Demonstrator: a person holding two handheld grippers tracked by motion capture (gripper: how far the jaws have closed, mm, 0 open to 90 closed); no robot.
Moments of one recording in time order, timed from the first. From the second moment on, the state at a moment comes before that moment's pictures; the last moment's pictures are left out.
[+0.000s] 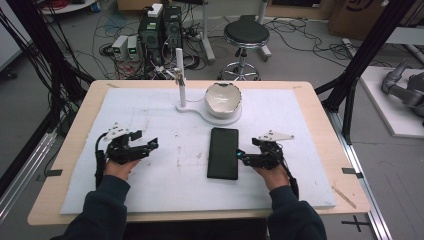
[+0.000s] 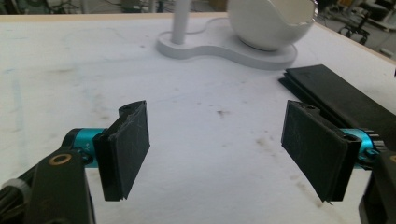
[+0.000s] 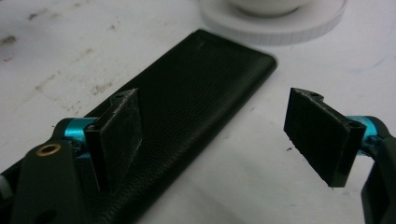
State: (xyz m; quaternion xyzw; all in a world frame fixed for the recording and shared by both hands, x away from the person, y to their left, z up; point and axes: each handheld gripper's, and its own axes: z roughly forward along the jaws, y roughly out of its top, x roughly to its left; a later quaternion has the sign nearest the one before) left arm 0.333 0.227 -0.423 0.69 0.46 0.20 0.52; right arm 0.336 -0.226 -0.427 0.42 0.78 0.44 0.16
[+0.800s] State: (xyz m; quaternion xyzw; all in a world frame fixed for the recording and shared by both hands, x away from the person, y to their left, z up) left arm 0.332 0.243 -0.426 0.68 0.47 0.20 0.53; right arm 0.343 -0.197 -0.454 0.49 0.75 0.43 0.07
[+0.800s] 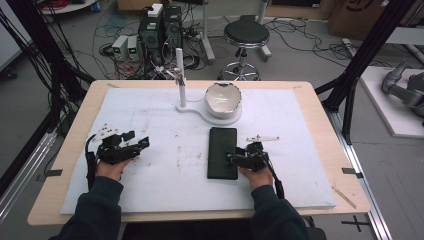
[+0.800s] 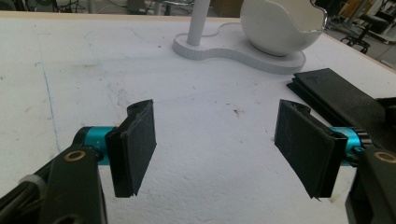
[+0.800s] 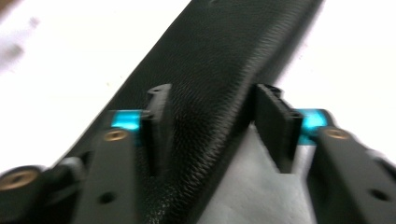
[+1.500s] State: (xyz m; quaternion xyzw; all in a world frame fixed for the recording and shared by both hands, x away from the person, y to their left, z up) left arm 0.331 0.248 -0.426 0.67 0.47 0.19 0.54; right arm 0.344 -0.234 -0.392 0.41 0.79 0.44 0.13
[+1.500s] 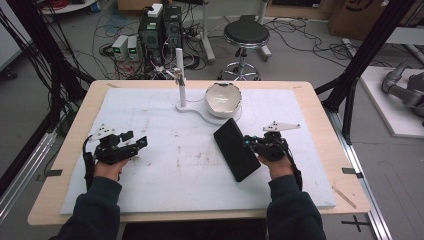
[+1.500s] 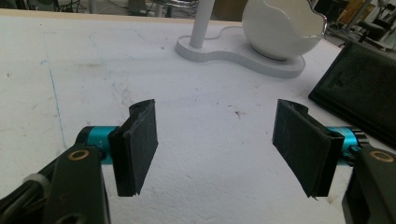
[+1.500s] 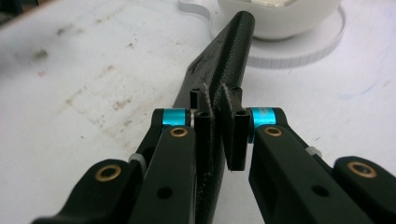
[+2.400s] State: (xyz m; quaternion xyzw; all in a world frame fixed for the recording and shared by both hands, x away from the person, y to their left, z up) left arm 0.331 0.246 -0.426 0.67 0.47 0.18 0.54; right arm 0.321 -0.202 -0.392 0.30 0.81 0.49 0.14
